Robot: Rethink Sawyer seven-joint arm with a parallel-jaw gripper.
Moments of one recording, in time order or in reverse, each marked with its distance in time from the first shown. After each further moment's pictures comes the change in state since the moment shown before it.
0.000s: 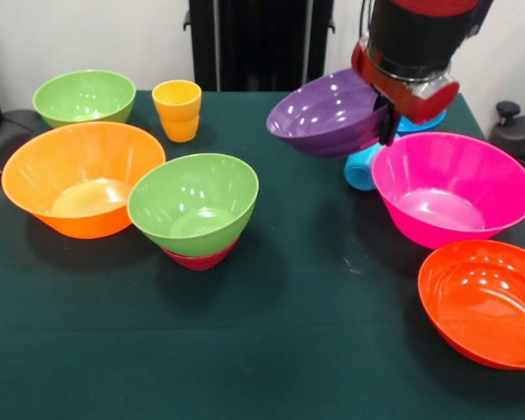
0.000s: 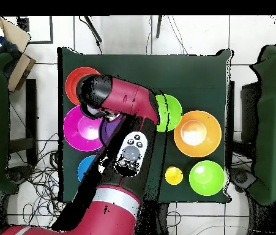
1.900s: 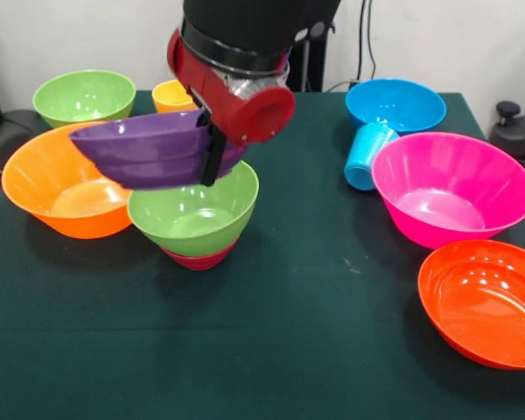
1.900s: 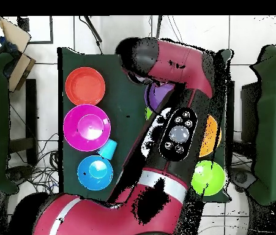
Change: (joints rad) arm -0.175 0.097 -0.090 -0.362 -0.153 -0.057 0.000
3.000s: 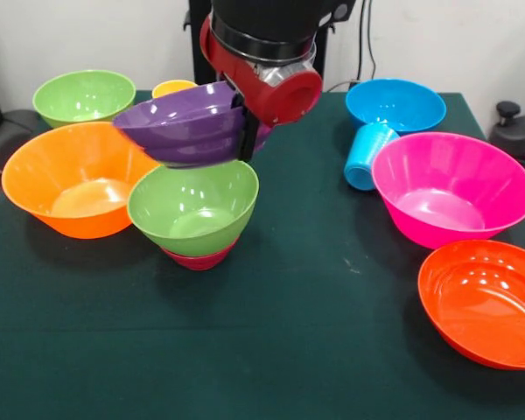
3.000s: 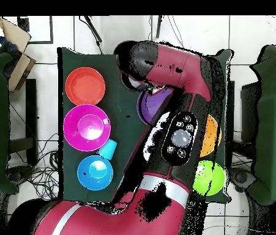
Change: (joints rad) arm -0.002 -0.045 0.055 0.062 -0.002 0.104 0.000
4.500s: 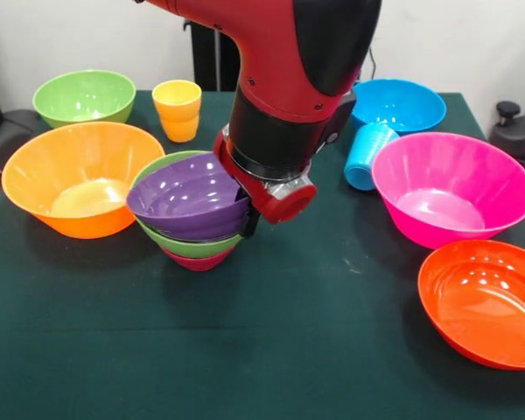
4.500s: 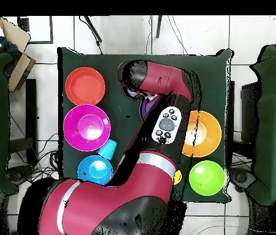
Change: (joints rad) arm 0.018 0.164 0.003 -0.001 -0.011 -0.146 0.000
